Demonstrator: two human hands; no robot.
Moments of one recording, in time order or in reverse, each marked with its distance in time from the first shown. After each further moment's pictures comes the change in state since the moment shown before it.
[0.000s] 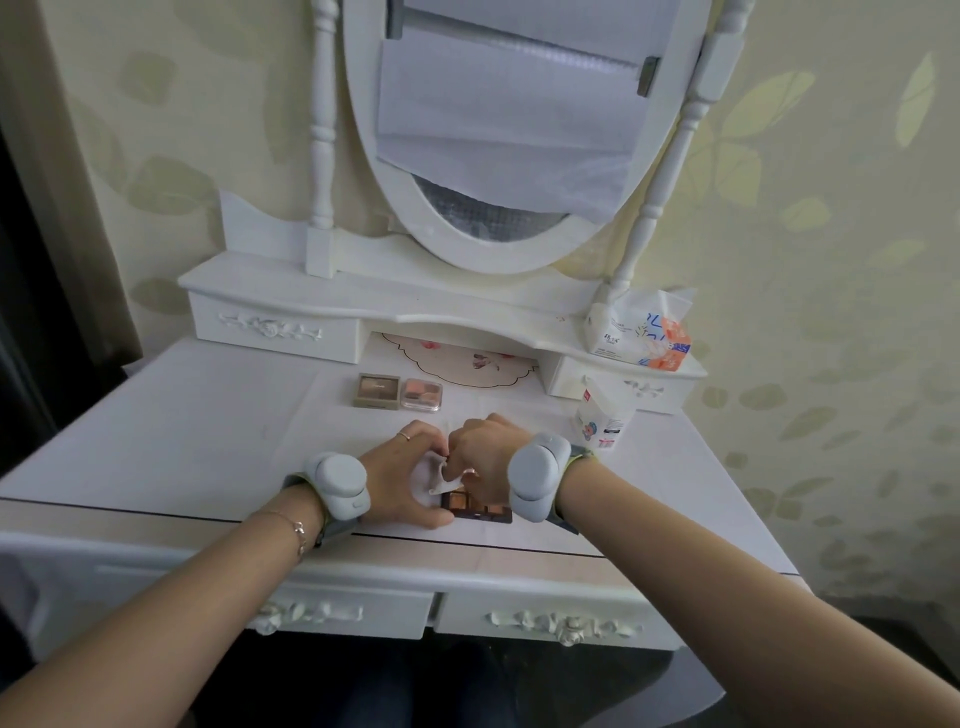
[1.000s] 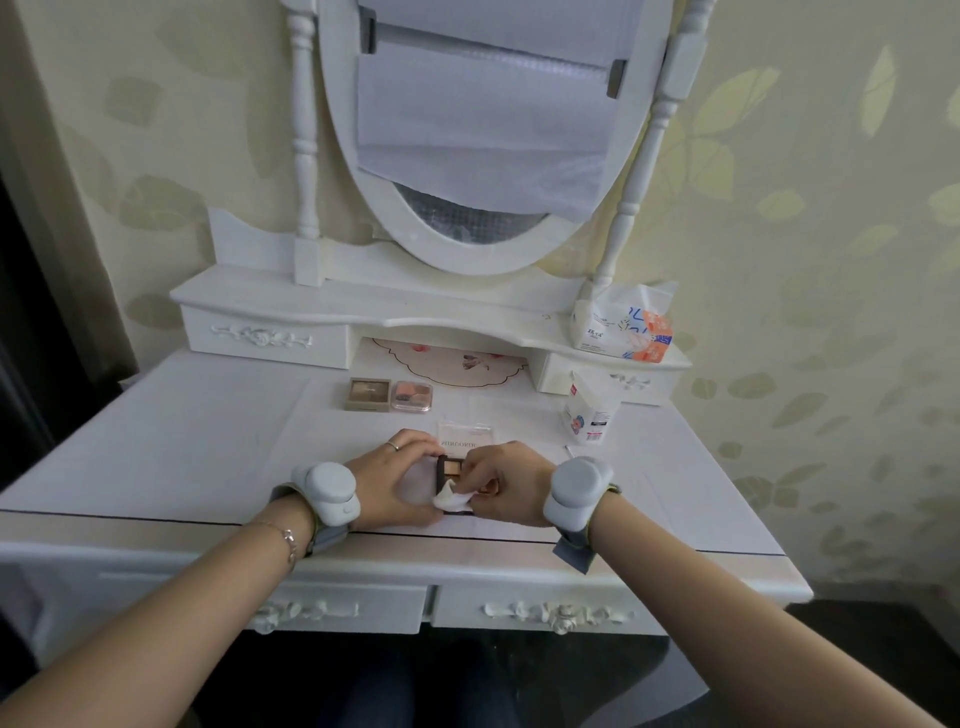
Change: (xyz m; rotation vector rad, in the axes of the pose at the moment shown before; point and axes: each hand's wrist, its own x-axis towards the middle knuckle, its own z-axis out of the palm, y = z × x) left_hand -0.007 0.000 0.001 0.051 -0.045 -0.014; right_hand -0.049 0.002 0.021 0.514 0.228 0.008
